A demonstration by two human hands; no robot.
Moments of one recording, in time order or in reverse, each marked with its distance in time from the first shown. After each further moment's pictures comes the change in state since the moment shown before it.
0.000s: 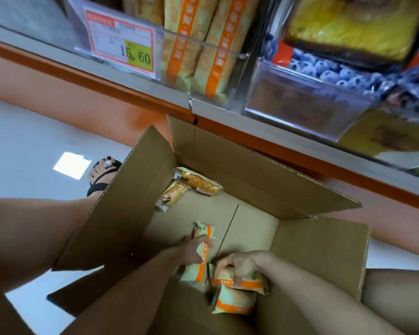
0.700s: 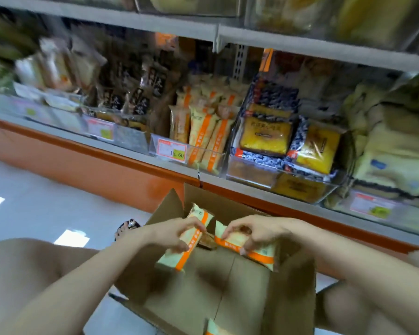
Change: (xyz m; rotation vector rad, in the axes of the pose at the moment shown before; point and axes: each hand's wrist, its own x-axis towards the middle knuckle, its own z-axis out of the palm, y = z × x) left_hand -0.211 0.095 -0.116 0.444 0.216 0.411; right_hand -0.244 -0.122 -0.054 -0.117 0.614 -0.114
